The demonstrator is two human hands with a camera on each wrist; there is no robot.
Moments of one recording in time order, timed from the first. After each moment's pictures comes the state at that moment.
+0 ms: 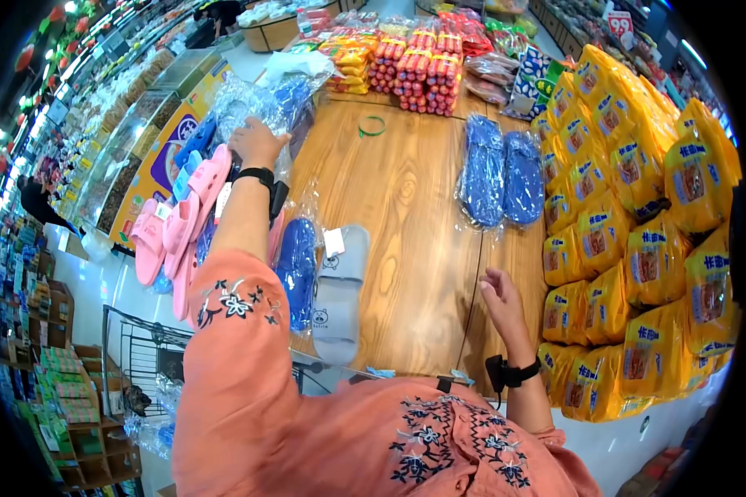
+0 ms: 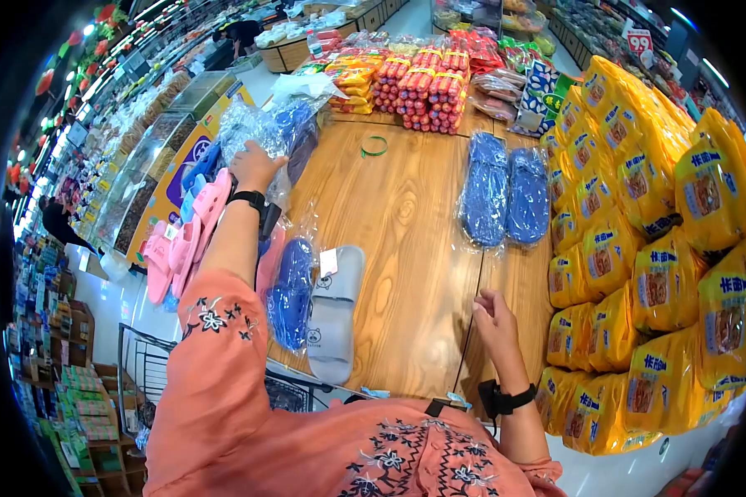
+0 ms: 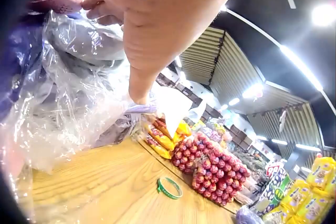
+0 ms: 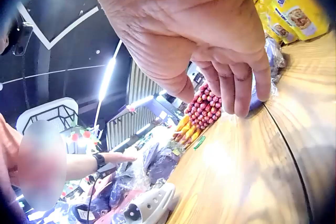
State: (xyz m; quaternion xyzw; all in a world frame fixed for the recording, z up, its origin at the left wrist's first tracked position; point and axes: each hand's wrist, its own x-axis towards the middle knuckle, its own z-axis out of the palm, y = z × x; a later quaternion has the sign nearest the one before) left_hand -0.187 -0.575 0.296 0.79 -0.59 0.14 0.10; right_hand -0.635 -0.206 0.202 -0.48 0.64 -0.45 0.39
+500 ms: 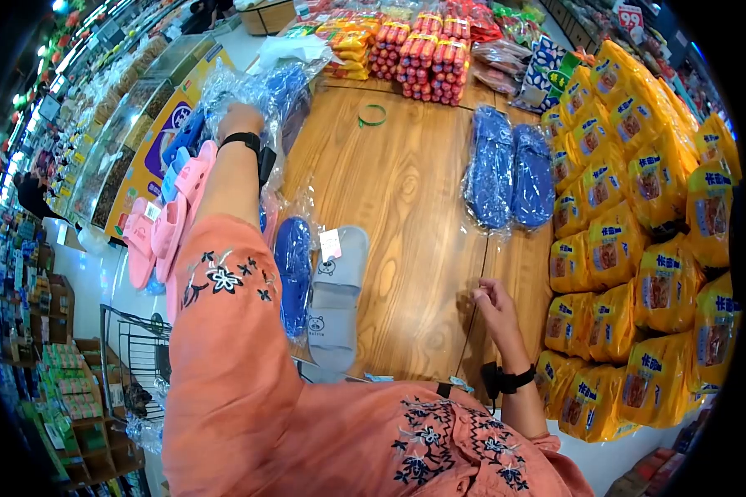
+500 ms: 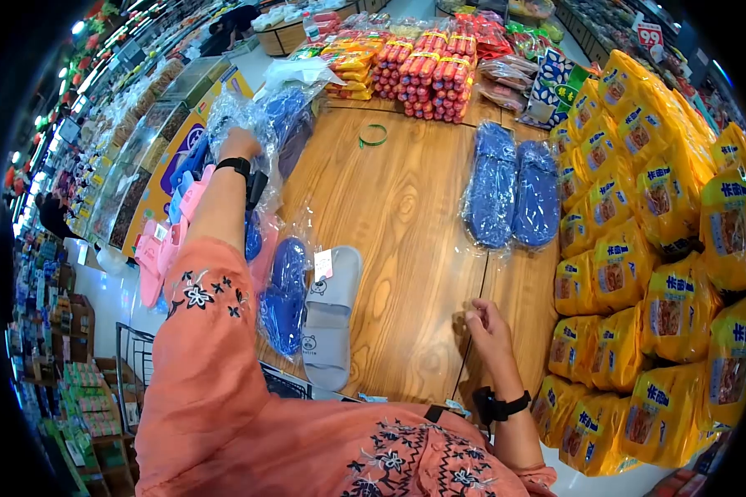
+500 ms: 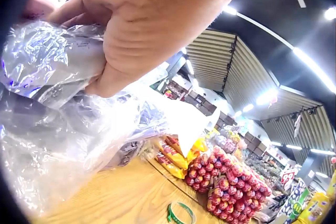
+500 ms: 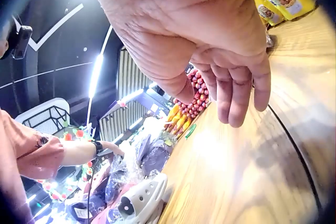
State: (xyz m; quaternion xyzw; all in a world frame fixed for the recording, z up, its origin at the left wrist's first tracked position) left_hand -0.140 -0.679 0.278 0.82 -0.57 0.05 -0.02; right_hand -0.629 -0.217 0.184 -0.42 0.63 -0.44 0.49
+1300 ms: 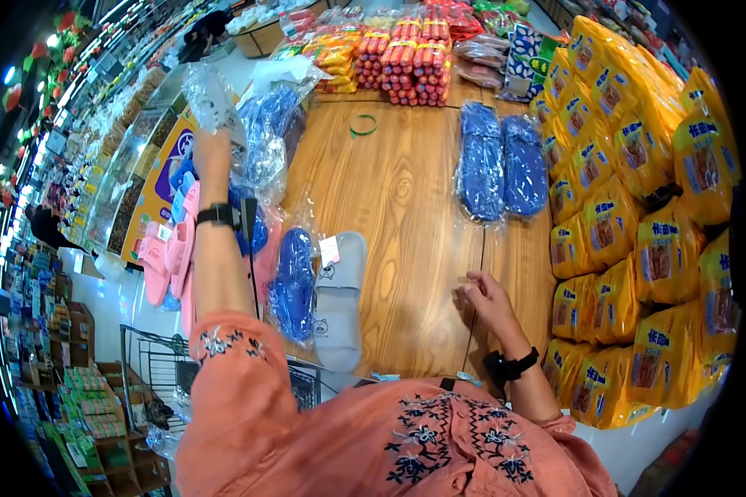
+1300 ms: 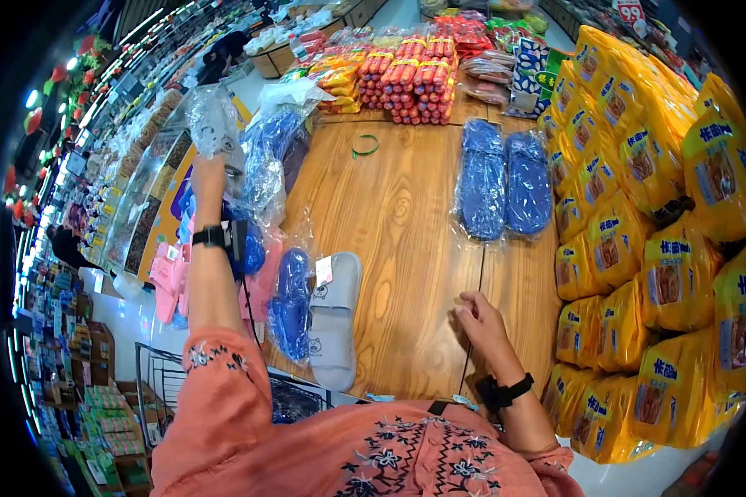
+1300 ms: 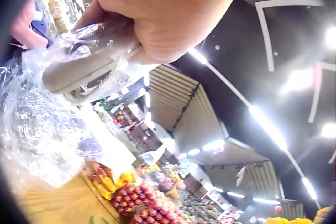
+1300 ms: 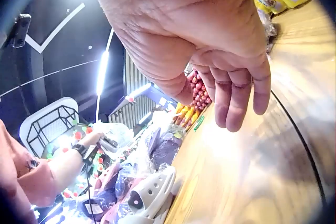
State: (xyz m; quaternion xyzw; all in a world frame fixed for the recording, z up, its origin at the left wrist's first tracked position) left_hand -0.163 -0.555 0.368 0.76 -0.55 0.06 0.33; right_hand -0.626 -0.219 0.165 -0.43 0.60 -0.45 0.50
